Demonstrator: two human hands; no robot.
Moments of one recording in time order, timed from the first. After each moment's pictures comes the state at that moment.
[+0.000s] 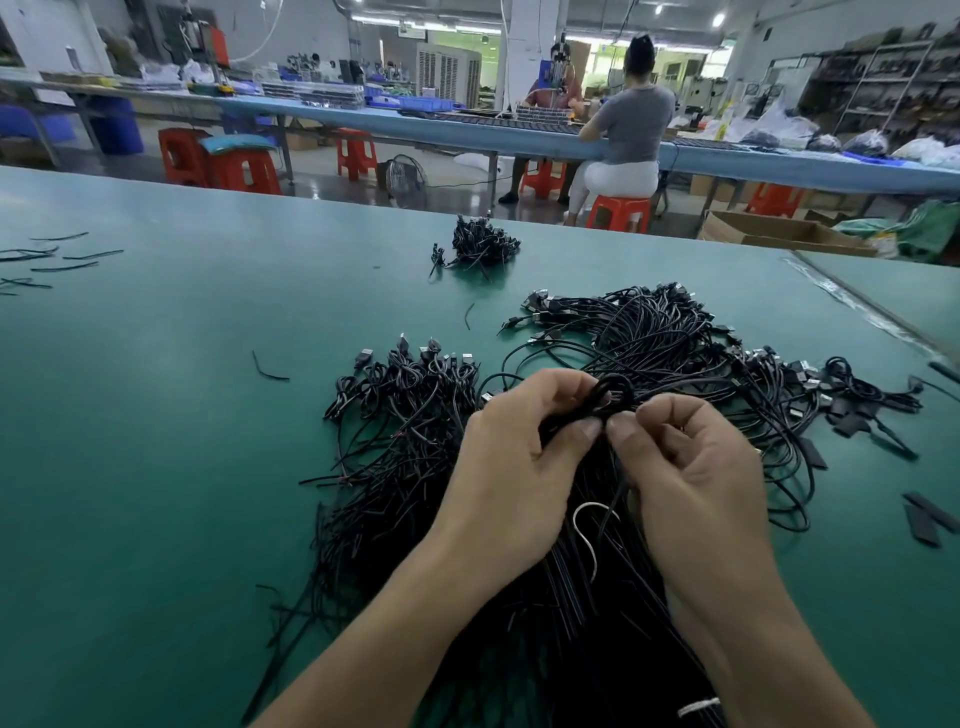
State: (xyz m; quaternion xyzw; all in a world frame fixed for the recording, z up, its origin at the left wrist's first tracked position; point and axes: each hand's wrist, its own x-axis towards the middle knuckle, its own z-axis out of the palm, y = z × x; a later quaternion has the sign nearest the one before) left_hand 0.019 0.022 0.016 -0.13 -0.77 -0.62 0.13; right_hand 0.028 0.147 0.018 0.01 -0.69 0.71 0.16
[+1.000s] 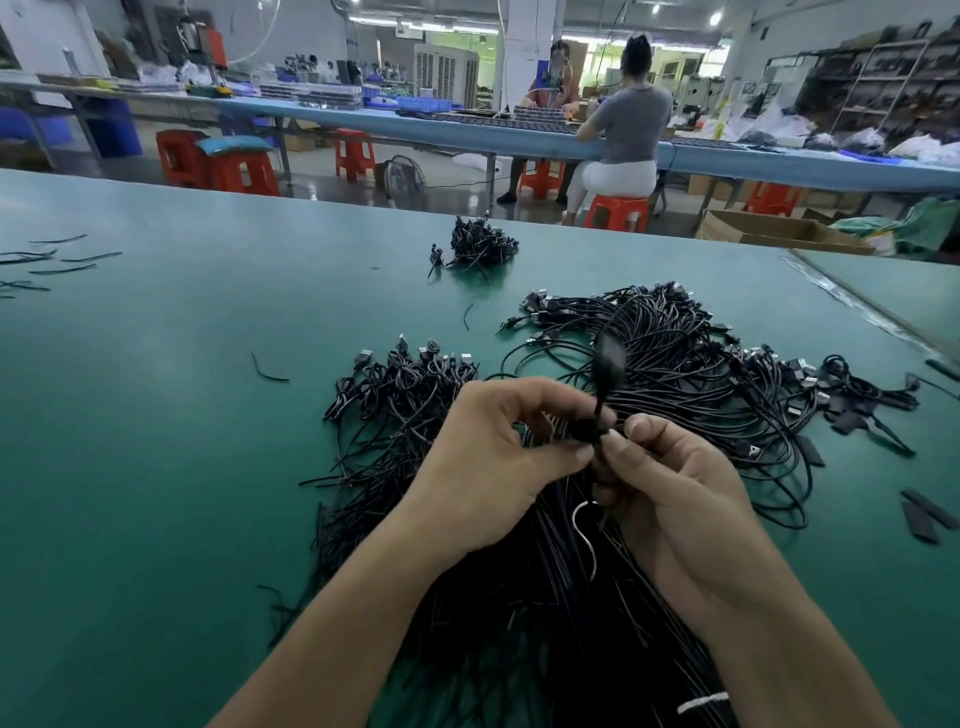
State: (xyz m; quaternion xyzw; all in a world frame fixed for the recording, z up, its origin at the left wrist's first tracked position) left_hand 0.014 0.003 0.022 -0.19 -0.74 -0.64 0.10; right_hand 0.020 0.156 0.007 0.02 -0.52 0.85 -0.04
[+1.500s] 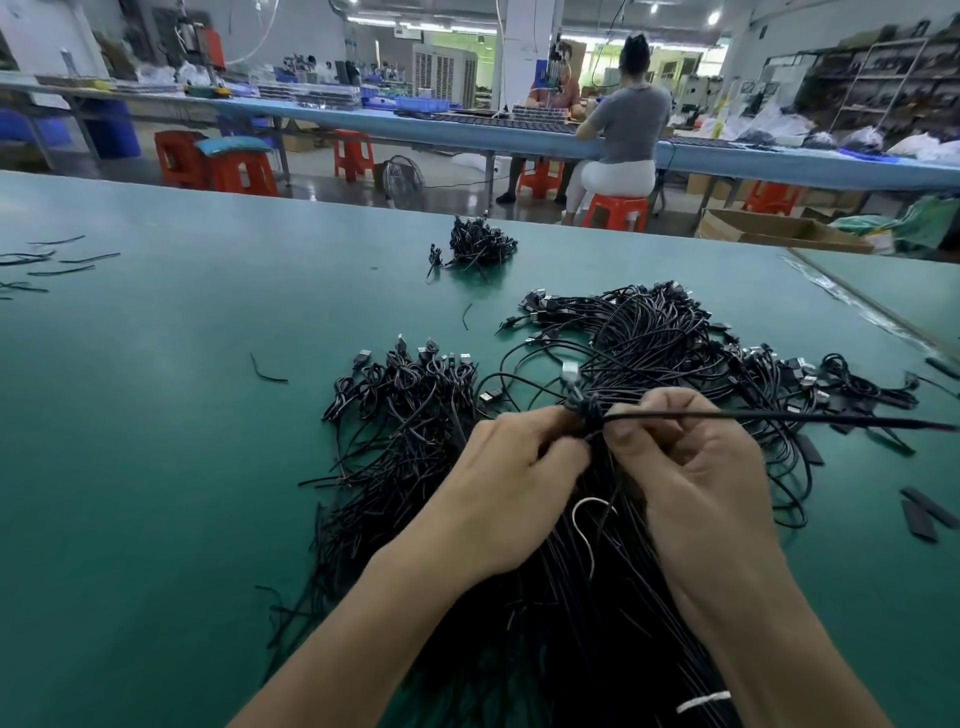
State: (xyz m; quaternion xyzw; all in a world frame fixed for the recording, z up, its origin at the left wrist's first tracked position) left_hand 0.023 0.012 0.021 -0.15 -0.83 -0.54 0.03; right_hand 0.023 0.149 0.015 0.11 -0.63 0.75 0.14
